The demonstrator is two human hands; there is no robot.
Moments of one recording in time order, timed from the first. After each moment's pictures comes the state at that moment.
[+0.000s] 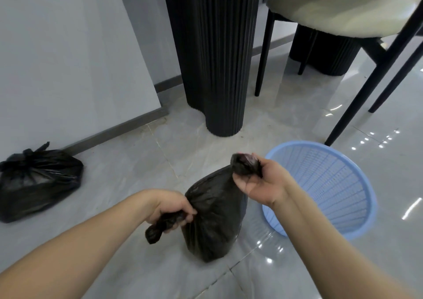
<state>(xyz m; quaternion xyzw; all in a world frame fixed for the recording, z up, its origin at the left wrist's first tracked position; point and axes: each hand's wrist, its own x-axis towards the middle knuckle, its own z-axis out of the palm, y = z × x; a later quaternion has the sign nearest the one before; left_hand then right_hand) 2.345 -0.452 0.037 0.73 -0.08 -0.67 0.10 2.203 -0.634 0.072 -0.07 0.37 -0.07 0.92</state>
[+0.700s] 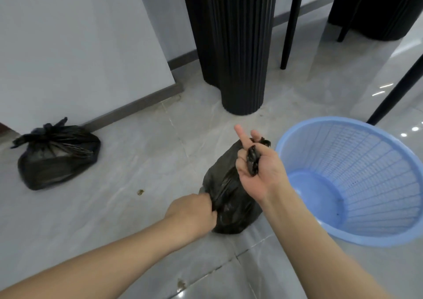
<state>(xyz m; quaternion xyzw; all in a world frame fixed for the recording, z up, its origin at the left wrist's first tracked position) 2.260 -0.462 -0.013 0.91 -0.34 -0.25 -0.06 2.216 -0.619 0.011 -0.12 0.23 -0.17 0.95</state>
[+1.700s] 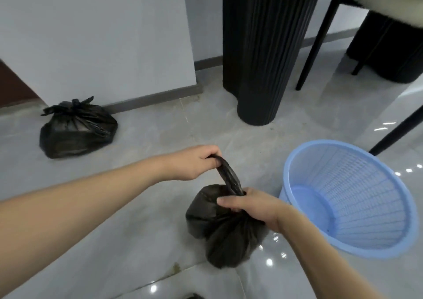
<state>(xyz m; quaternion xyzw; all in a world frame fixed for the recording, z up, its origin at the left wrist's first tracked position) 2.331 -0.447 0.061 0.82 -0.40 -0.32 0.25 2.178 -0.589 0.018 -0.66 0.18 0.27 0.67</state>
